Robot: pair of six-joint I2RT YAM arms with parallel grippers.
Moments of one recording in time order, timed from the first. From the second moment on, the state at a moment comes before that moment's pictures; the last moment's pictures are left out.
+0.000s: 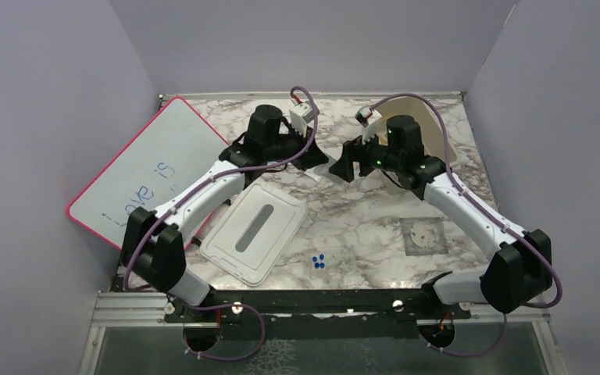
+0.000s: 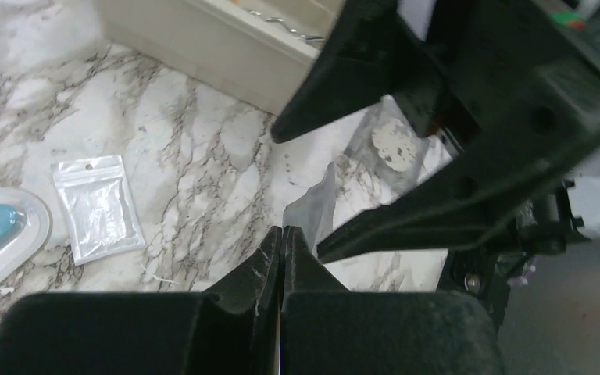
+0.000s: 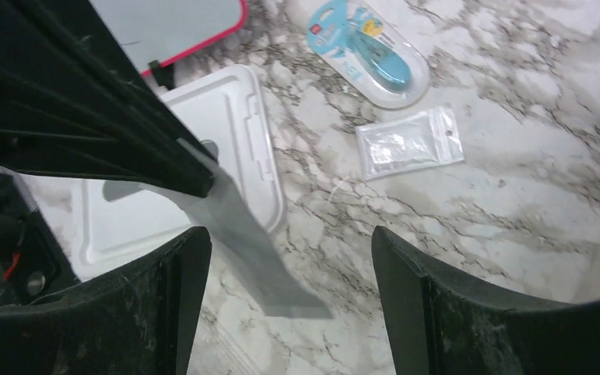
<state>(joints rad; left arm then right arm) -0.57 1.57 1.26 -0.09 0.57 -0.25 0.45 1.35 1.06 -0.20 -0.41 0.08</state>
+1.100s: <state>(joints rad) -0.56 1.27 1.17 -0.24 0.29 -0.06 0.44 1.32 1.22 -0.33 -0.14 0.19</state>
